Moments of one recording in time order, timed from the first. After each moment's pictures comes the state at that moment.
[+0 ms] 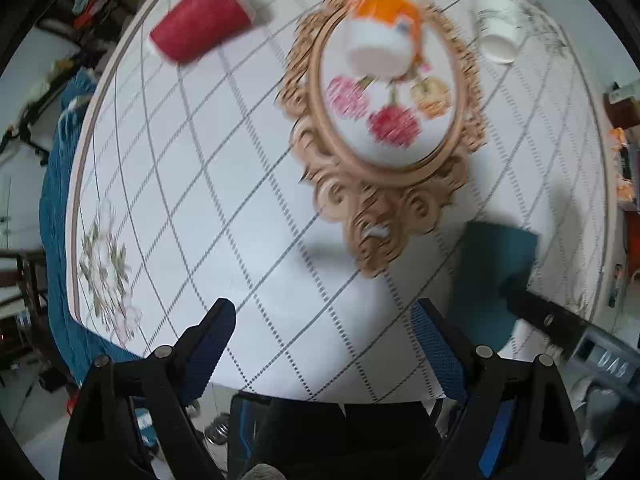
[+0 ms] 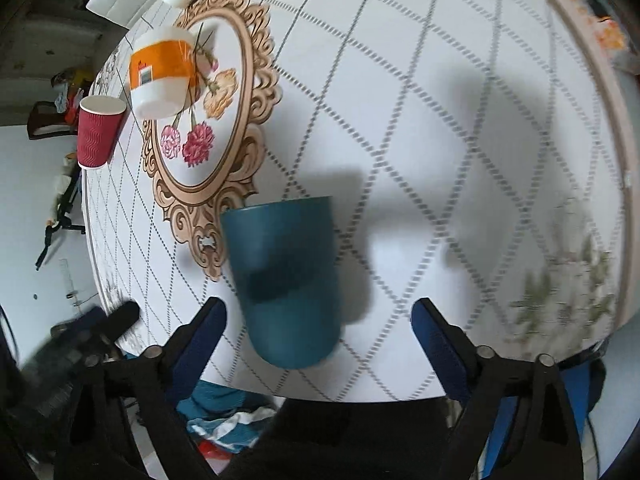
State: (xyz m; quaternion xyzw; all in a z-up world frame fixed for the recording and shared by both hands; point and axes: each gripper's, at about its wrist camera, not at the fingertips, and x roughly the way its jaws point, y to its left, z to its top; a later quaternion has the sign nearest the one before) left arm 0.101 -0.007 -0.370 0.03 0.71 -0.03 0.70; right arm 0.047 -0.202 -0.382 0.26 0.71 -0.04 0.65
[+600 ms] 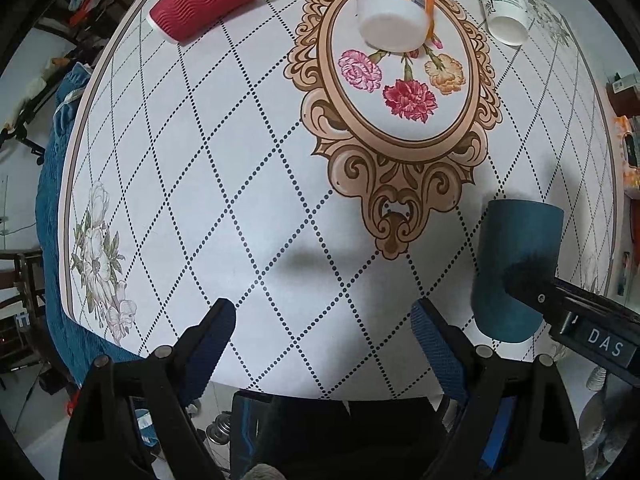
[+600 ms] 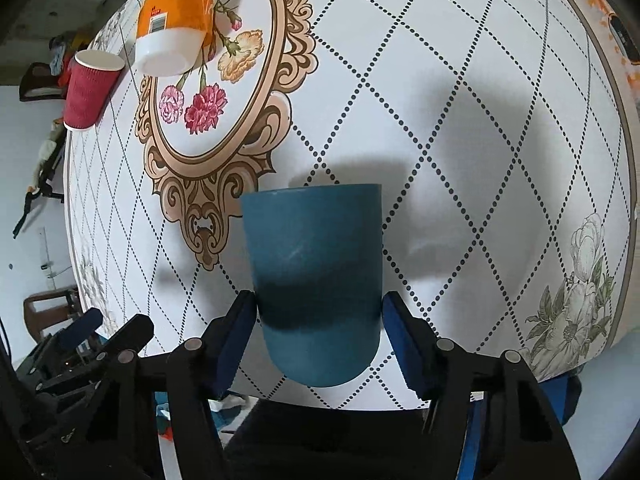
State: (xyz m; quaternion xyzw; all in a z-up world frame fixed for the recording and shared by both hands) left arm 0.089 0.002 -0.385 0.04 0.72 -0.04 0.70; right arm 0.058 -0.170 -0.397 0.19 0.73 -0.03 0.65
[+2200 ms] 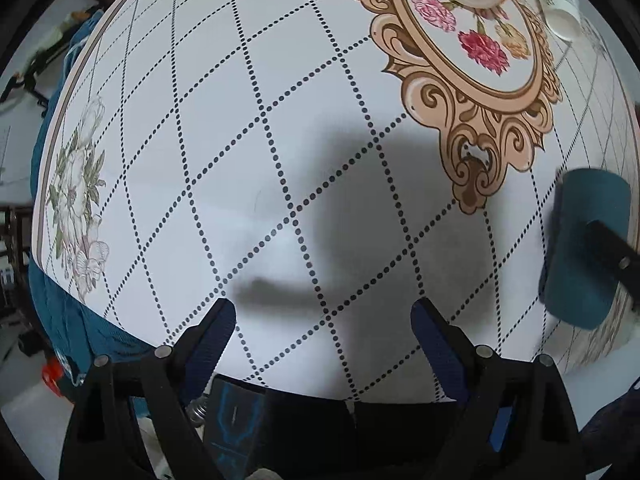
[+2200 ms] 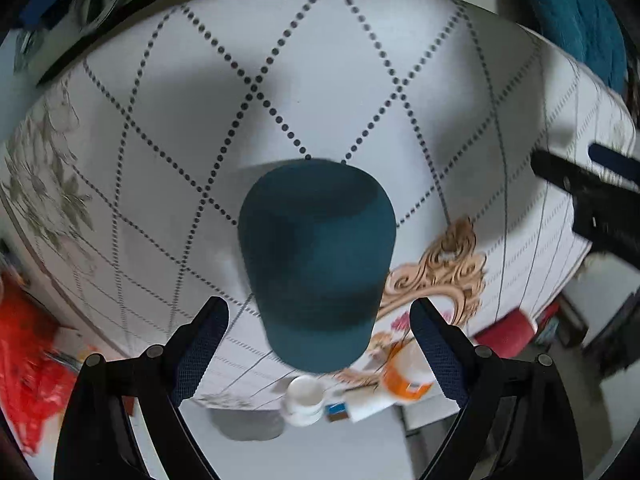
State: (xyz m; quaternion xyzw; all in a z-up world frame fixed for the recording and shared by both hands) left arm 0.036 0.072 -0.452 -0.02 0.73 0.00 0.68; right arm -0.065 -0.105 -0.456 0.90 -0.08 -0.43 -0.07
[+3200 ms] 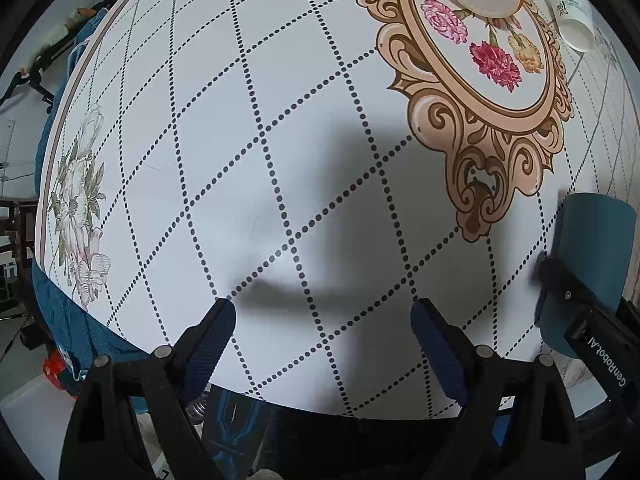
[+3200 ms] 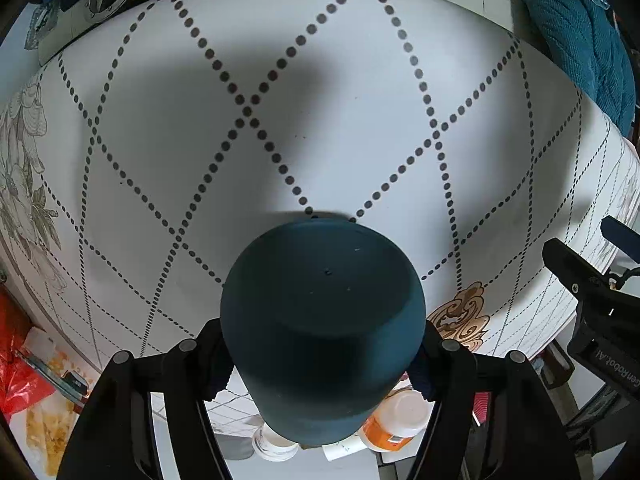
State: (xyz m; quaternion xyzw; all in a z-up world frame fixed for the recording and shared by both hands) left arm 0.075 0.067 -0.459 -0.01 0.73 0.02 0.68; right arm -0.042 -0.088 -0.501 0.88 -0.06 -0.46 -0.05
